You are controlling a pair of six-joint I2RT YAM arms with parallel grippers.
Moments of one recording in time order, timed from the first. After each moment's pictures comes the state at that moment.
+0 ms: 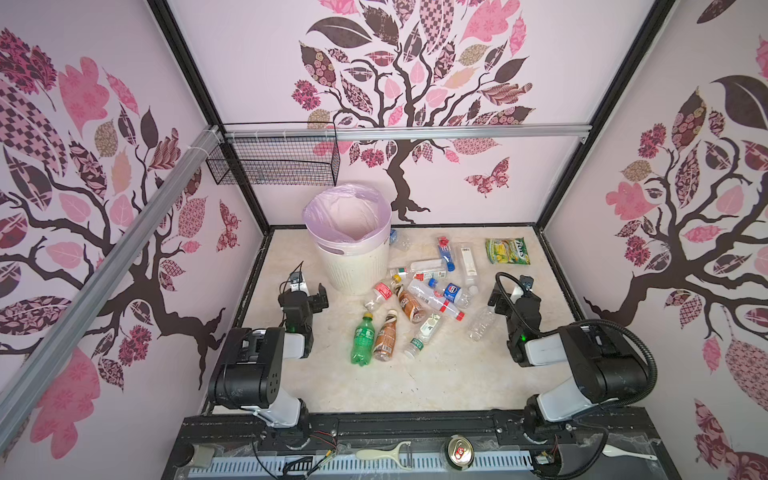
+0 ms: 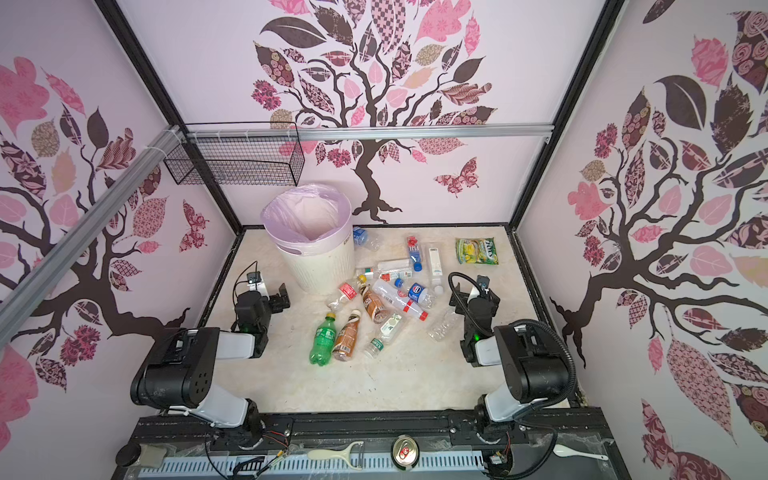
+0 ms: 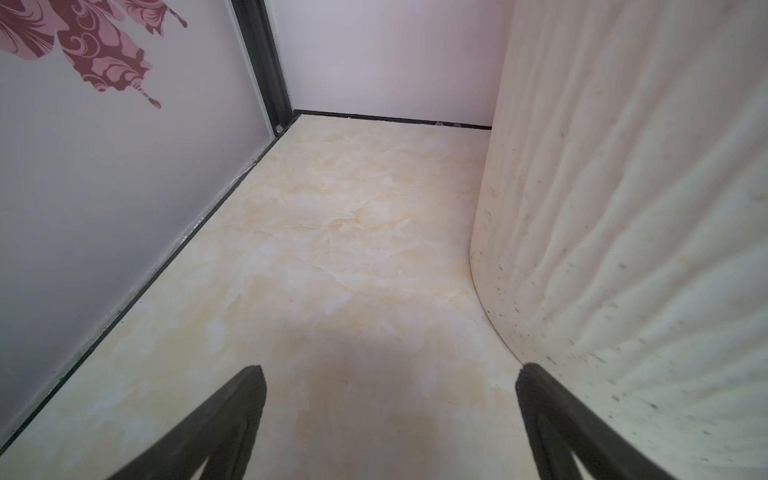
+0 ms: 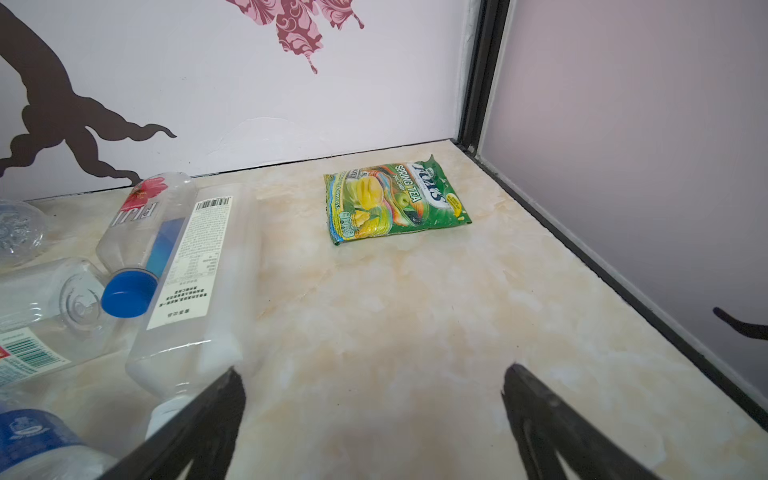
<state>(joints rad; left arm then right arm) 0.00 1.56 0.39 0.84 -0.19 -0.05 0.08 1.55 0.26 1.08 0.31 0.12</state>
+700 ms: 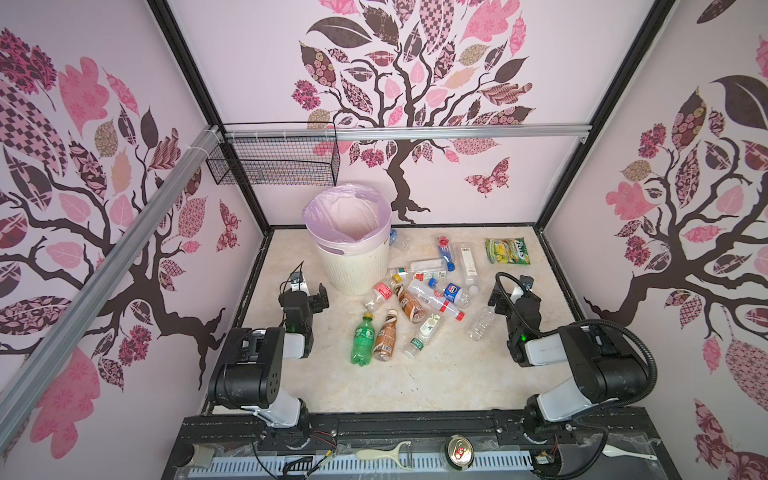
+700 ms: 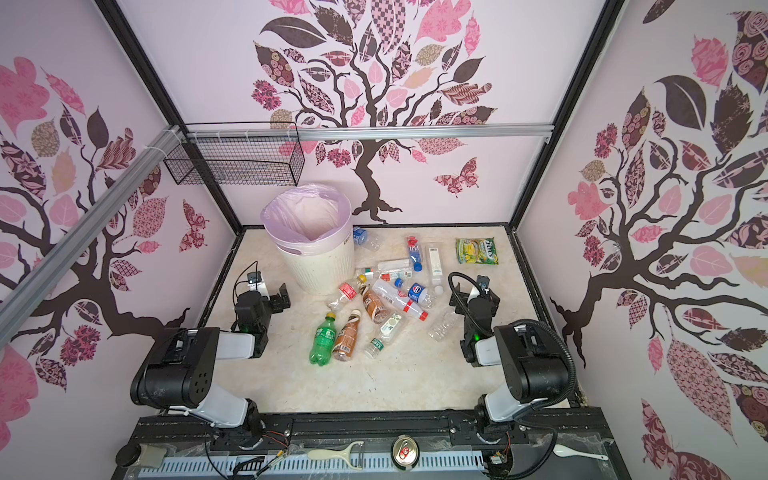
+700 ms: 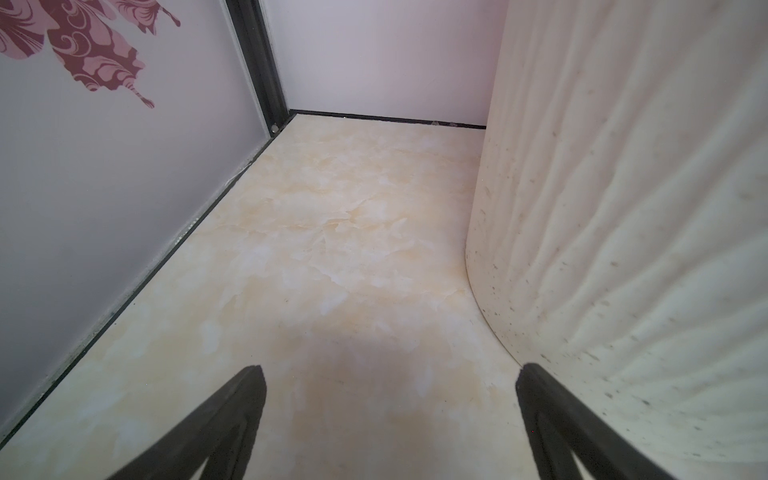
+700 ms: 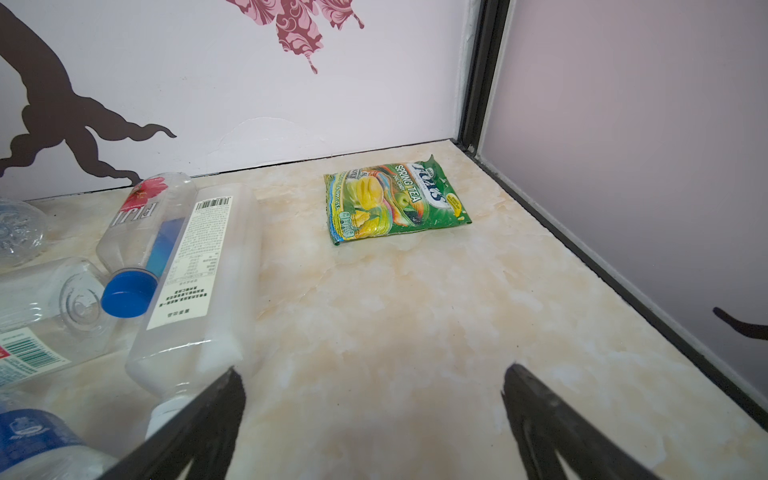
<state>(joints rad) 0.00 1.56 0.39 0.84 -0.18 -0.05 0.08 1.55 0.26 1.08 0.31 0.12</state>
